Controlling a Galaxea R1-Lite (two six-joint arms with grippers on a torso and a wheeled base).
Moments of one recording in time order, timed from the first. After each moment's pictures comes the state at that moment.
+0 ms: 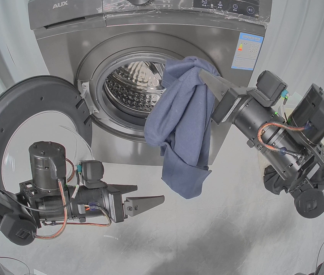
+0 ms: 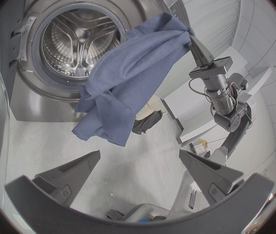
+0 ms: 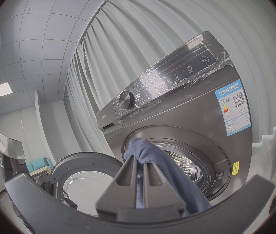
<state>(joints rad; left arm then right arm) -0.56 1.65 -0.50 -0.82 -0.45 -0.35 0.74 1.75 -0.85 -1.34 -0.06 0.16</state>
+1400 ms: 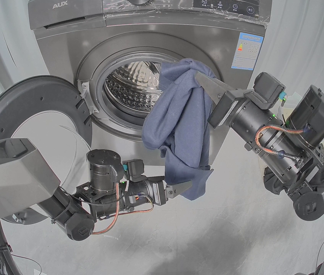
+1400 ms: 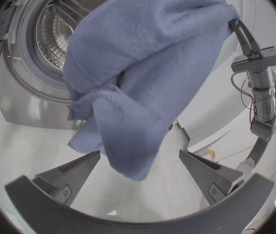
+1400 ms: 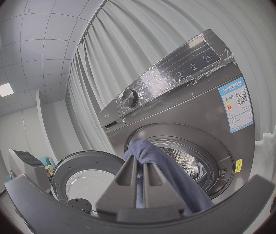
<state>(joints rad) -0.62 2.07 -0.71 -1.13 -0.32 -0.42 0.76 1.75 -0.84 -1.33 -0.06 0.16</state>
